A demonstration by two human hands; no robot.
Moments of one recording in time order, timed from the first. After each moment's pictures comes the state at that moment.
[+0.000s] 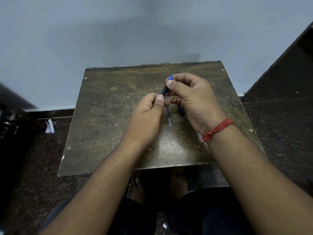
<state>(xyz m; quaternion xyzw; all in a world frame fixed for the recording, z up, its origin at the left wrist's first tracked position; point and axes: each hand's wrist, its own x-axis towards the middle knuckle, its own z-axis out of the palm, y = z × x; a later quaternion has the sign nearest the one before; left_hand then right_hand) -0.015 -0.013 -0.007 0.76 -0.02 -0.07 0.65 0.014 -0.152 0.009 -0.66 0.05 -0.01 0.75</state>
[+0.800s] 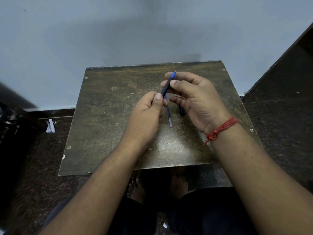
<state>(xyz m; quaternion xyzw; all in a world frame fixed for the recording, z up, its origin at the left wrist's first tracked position) -0.013 -0.011 -0.007 0.75 -0.03 -0.06 0.66 0.012 -0.159 0.015 -0.62 0.04 0.04 0.78</state>
